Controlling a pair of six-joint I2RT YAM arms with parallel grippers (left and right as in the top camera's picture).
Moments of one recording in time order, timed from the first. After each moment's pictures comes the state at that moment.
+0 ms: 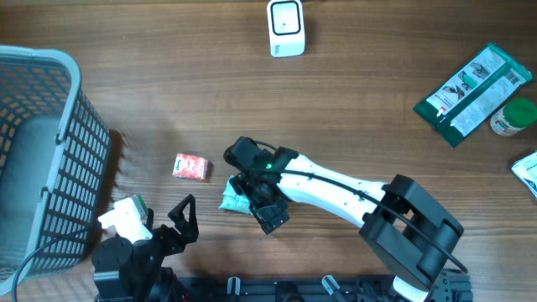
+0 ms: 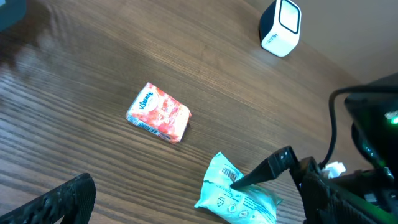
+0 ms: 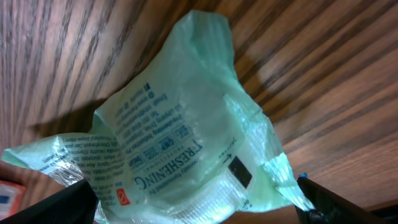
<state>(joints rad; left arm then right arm) 0.07 0.01 0.44 -0.97 0.21 -0.47 0.93 1.89 1.17 -0.69 -0.29 1.90</state>
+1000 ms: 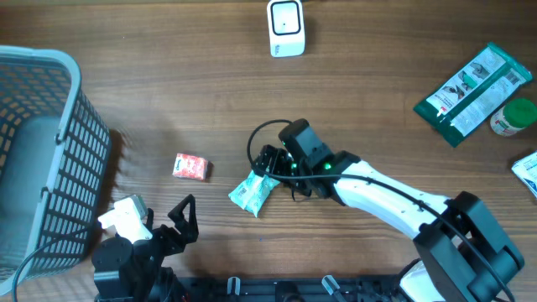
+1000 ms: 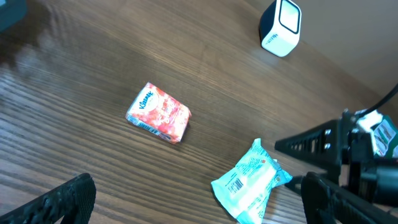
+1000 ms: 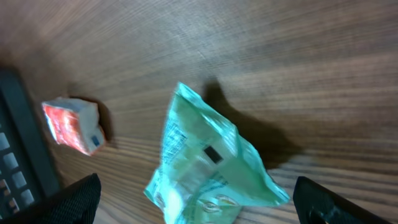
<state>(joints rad) 0.07 0.01 0.44 -0.97 0.21 -0.47 0.71 1.64 0.83 -0.22 -0.27 1.07</state>
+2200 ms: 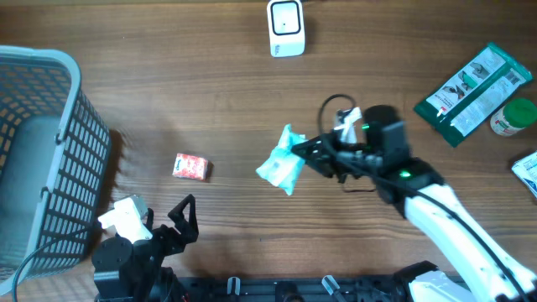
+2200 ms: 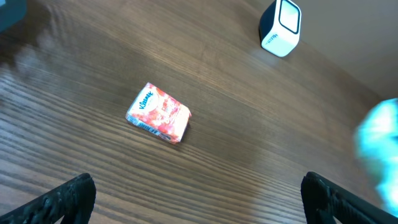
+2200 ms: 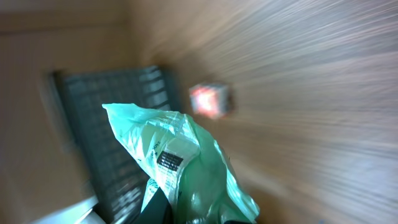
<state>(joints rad) 0.08 0.01 0.44 -0.97 0.21 -0.47 0.33 1.23 0.69 -0.14 -0.81 1.13</state>
